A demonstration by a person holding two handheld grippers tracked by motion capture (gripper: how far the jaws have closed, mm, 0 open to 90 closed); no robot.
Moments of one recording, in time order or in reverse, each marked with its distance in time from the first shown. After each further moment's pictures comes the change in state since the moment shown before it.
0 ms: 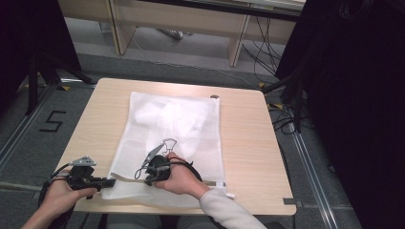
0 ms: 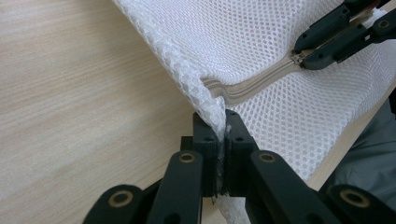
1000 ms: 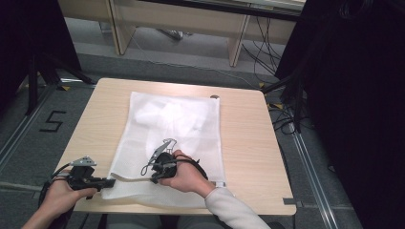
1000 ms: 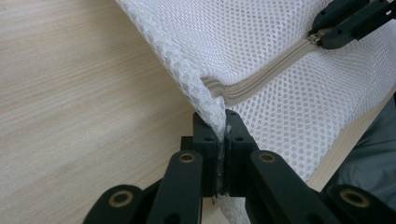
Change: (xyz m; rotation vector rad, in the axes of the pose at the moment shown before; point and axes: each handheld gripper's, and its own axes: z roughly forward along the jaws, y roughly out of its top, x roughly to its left) left arm 0.000 0.000 0.001 0.006 0.013 0.002; right arm -0.009 -0.008 -0.015 0.011 -0.027 0.012
